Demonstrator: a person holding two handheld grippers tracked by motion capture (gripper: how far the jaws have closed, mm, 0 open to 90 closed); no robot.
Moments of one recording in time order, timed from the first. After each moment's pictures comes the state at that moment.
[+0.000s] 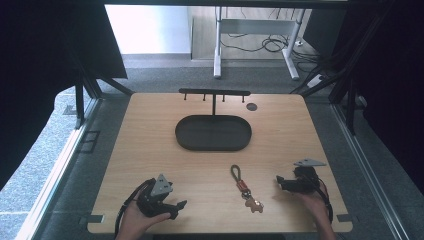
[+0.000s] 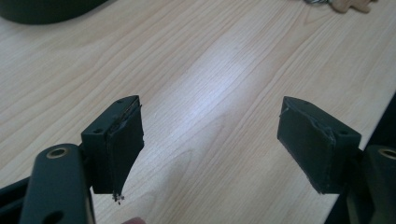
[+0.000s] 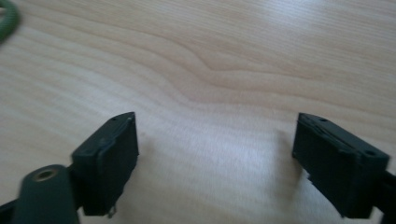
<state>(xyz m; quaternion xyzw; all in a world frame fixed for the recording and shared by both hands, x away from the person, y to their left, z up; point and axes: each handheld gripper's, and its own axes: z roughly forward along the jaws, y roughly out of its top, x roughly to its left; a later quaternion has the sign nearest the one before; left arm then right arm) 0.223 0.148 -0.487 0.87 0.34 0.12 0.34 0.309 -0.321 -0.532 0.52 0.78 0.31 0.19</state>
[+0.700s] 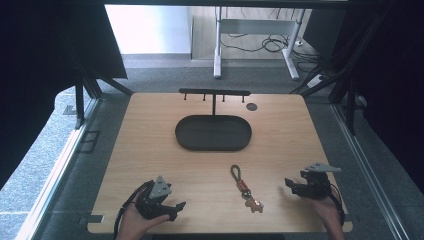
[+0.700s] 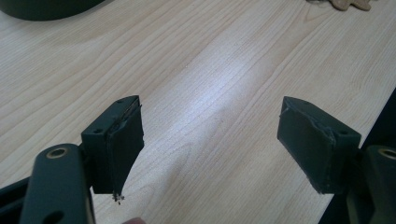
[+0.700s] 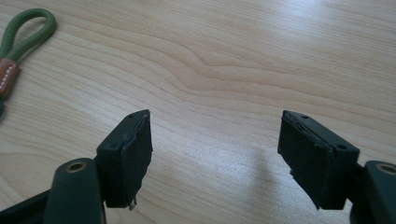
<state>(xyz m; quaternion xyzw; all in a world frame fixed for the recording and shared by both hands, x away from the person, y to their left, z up) 0.217 0.150 -0.487 0.87 0.34 0.13 0.35 0.286 -0.342 -0.516 0.50 0.77 0.34 0.19</state>
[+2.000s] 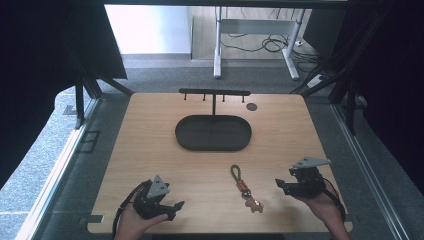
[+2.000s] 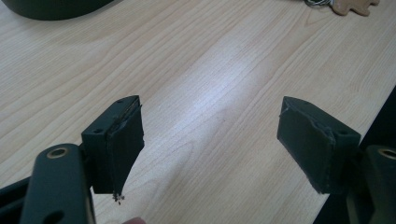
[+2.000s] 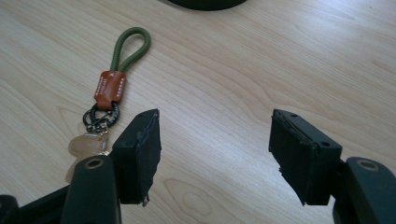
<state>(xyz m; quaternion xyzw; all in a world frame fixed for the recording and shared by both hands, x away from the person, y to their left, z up) 0.215 0.154 -0.482 0.86 0.35 0.13 0.35 0.271 -0.292 -0.453 0.43 0.83 0.31 0.17</state>
